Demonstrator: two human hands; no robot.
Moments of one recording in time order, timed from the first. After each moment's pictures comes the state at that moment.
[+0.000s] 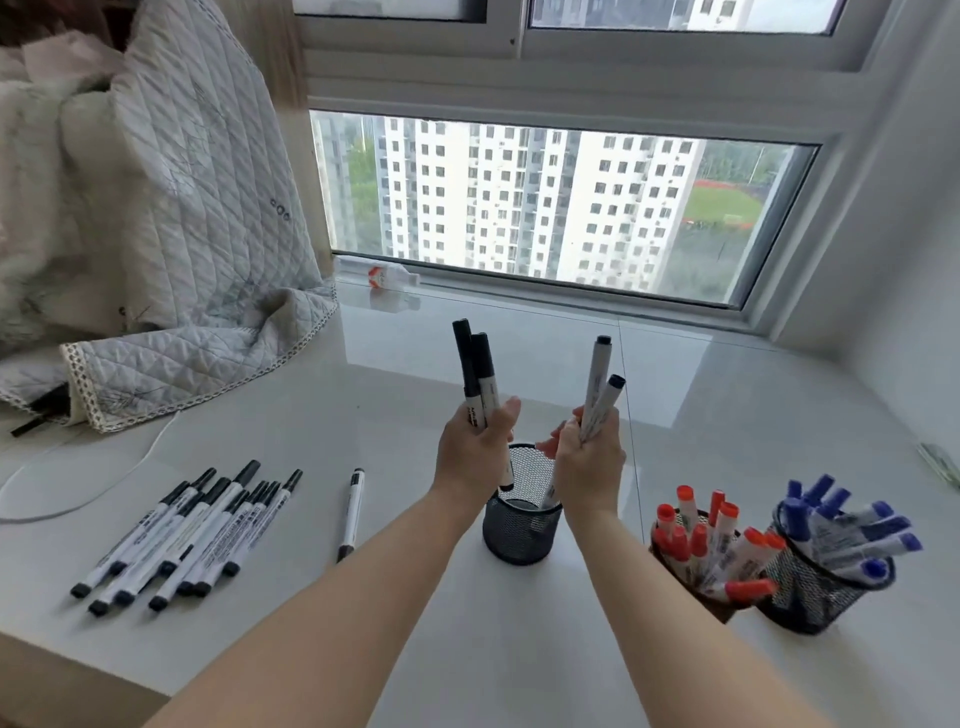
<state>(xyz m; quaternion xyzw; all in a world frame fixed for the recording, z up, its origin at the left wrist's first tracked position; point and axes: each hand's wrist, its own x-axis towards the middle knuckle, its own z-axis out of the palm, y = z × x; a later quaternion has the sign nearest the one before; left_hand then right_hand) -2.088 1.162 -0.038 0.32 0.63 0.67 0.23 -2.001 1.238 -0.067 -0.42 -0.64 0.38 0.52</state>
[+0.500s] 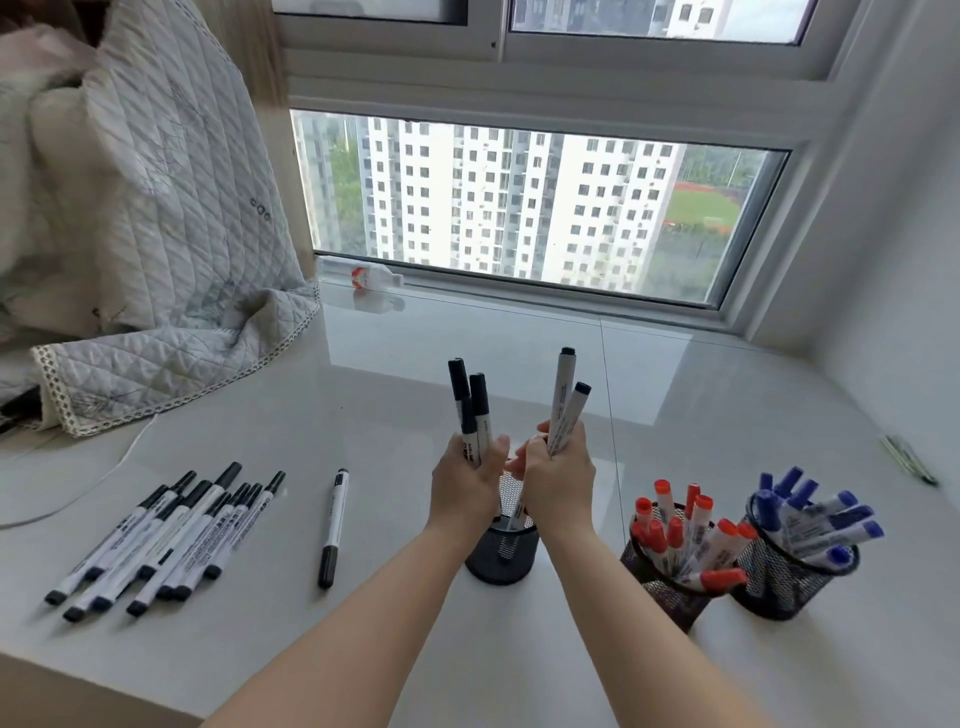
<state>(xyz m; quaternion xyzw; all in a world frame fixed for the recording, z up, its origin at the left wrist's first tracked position) -2.070 1.157 -0.067 0.32 0.68 0.62 0.21 -1.996 1.205 -0.056 -0.42 -0.63 0.45 0.47</state>
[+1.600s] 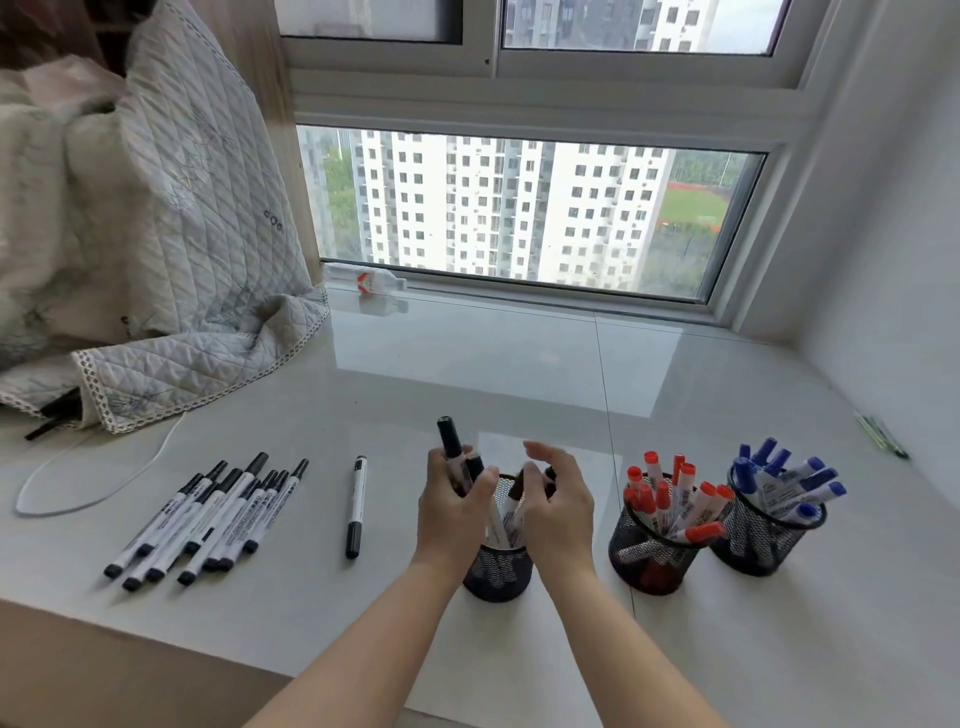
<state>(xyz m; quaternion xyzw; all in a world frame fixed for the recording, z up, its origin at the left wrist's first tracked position) -2.054 1.093 -0.072 0.31 0.64 0.67 0.21 -1.968 1.143 -0.068 -0.40 -0.67 0.42 0.48</state>
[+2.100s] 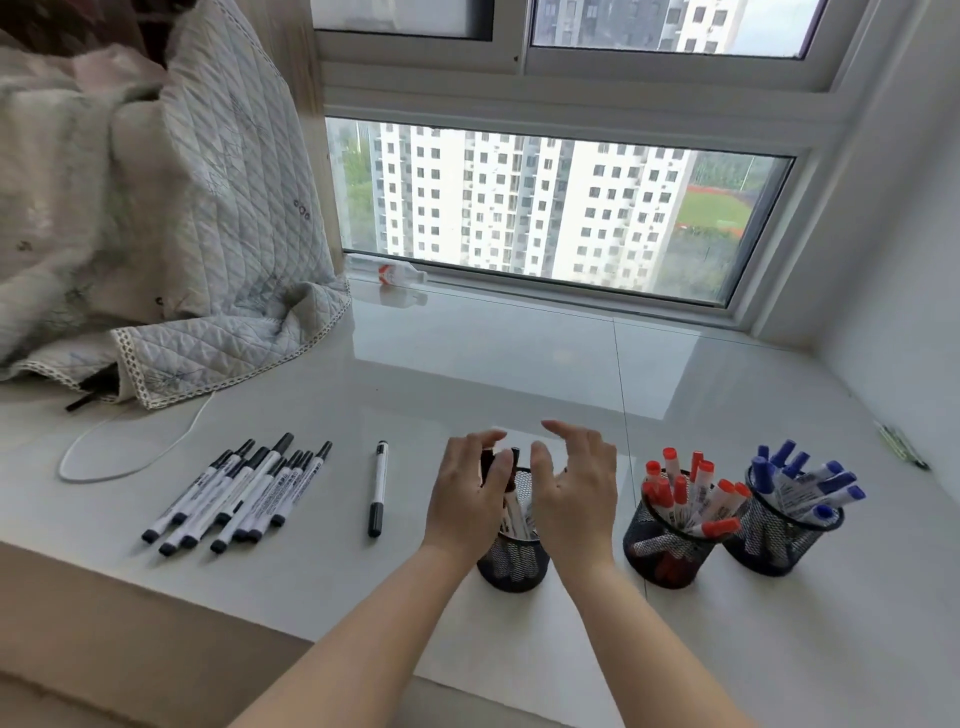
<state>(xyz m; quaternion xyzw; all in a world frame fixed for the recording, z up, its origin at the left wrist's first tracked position) -2.064 1.079 -0.074 0.44 0.68 0.58 0.10 -1.968 1.126 -0.046 -0.40 -0.74 0.25 0.48</state>
